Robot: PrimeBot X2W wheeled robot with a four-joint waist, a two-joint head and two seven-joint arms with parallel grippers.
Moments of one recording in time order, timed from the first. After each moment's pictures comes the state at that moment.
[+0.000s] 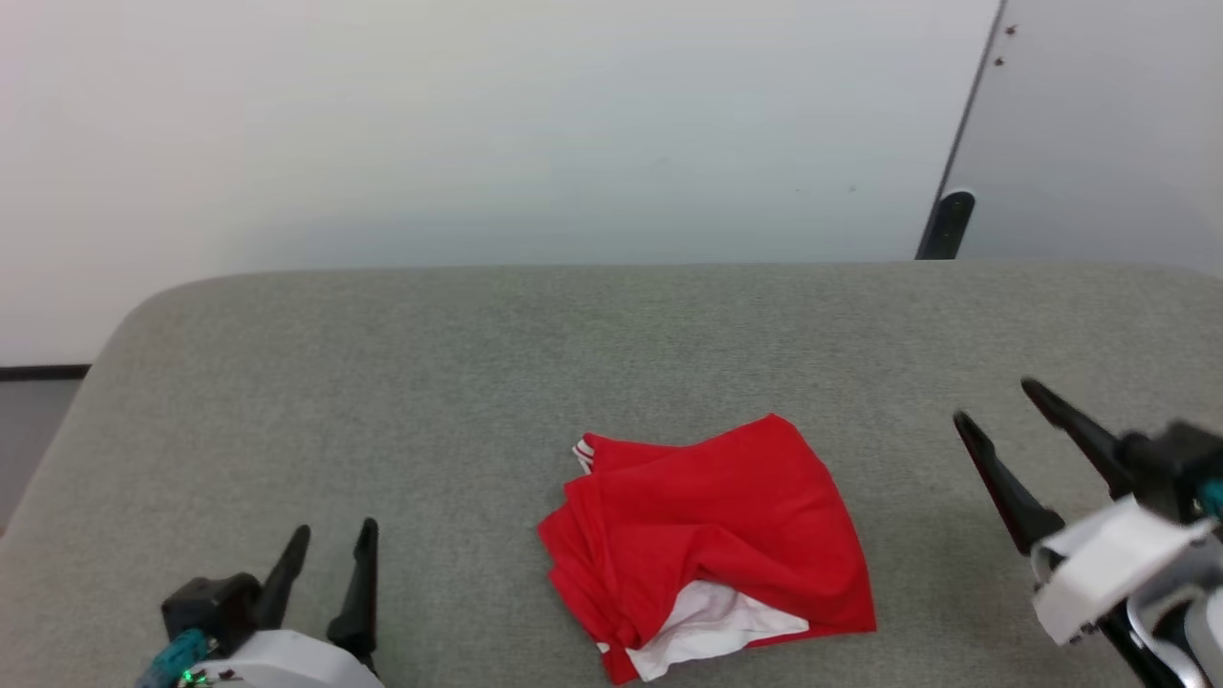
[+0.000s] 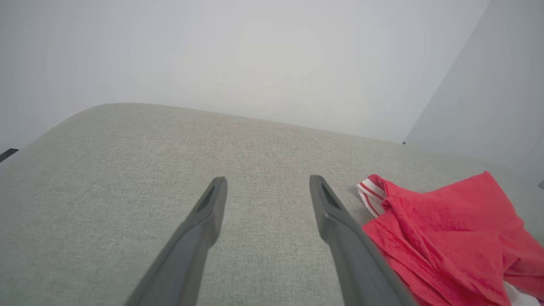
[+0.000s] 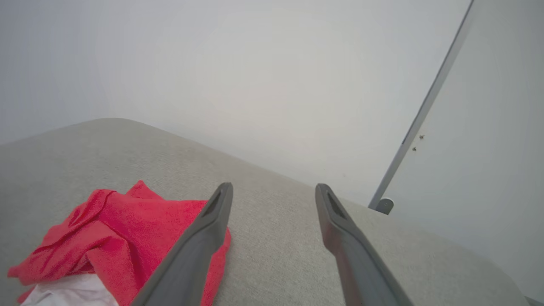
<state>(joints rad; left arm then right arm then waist) -0.09 0.35 -0.26 0.33 -0.62 0.03 -0.26 -0.28 -0.53 0.38 0.11 0.50 0.13 -0.05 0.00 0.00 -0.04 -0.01</state>
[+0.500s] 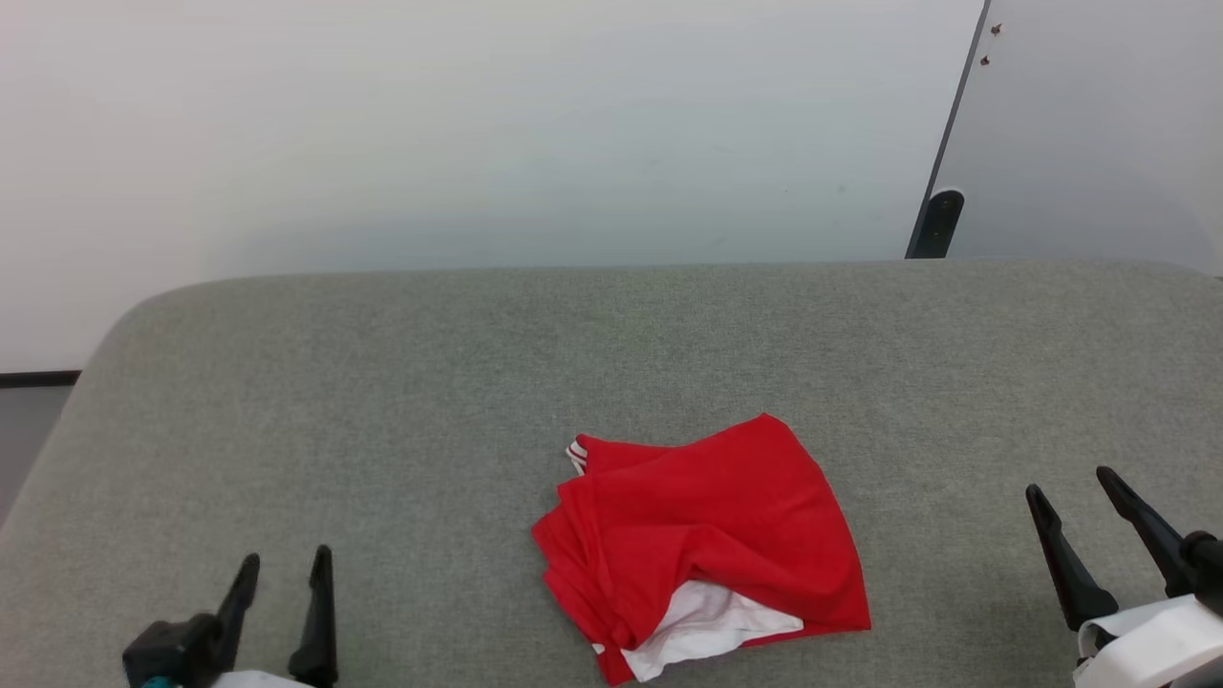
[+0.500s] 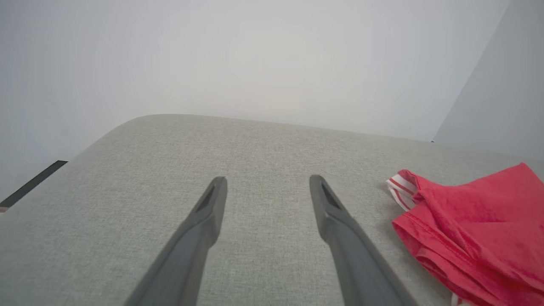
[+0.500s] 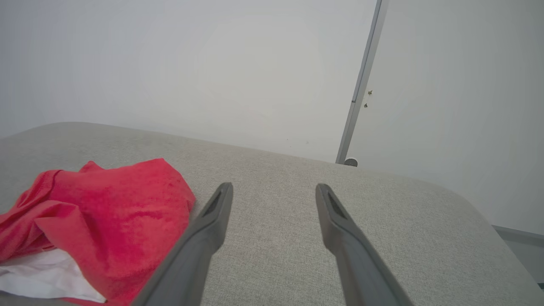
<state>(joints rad) 0.01 0.27 -0.06 0.28 -0.41 -0.02 -0.26 -0.09 -0.46 0.21 0.24 0.42 0.13 -0.24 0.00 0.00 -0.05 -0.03</state>
